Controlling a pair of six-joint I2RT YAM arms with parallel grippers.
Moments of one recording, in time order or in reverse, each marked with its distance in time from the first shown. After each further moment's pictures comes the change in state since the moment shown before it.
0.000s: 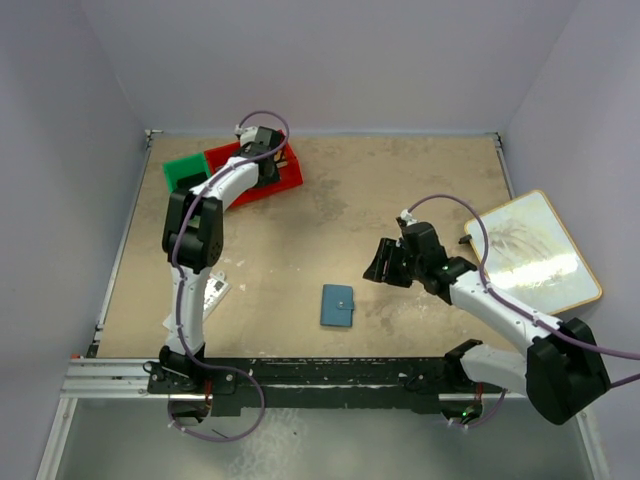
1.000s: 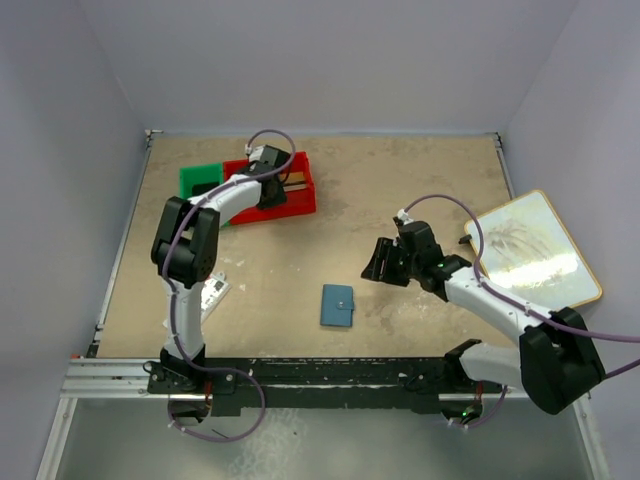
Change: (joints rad) left arm -0.048 -0.163 -0.291 0.116 0.185 -0.055; right arm 0.000 0.061 0.000 0.042 -0.005 -0.007
